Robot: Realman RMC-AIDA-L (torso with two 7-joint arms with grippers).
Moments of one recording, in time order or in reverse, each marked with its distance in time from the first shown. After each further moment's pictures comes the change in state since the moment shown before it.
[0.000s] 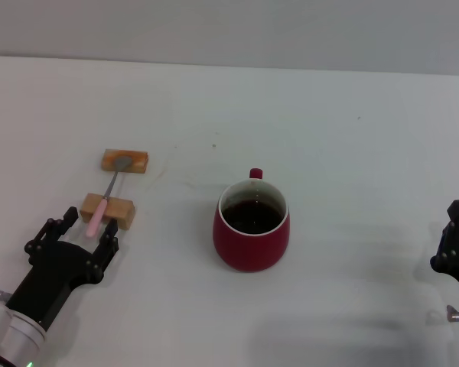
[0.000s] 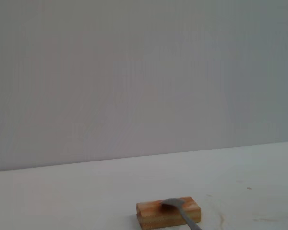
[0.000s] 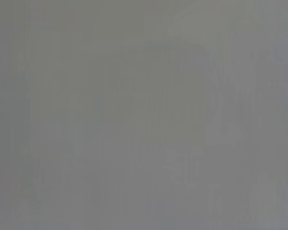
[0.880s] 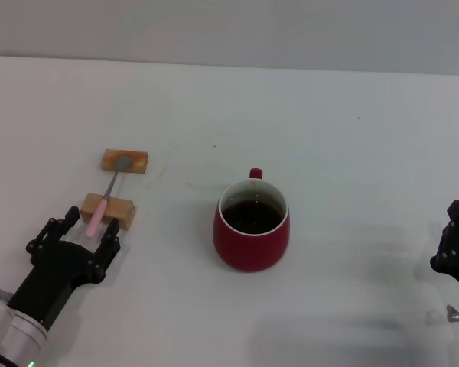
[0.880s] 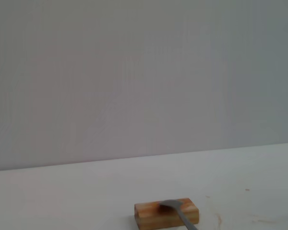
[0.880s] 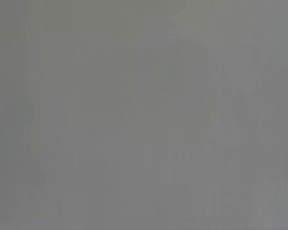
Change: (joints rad) left arm 0.001 0.000 0.001 -0.006 0.000 -0.003 -0.003; right arm 0.000 0.000 0.000 0.000 0.000 0.000 0.000
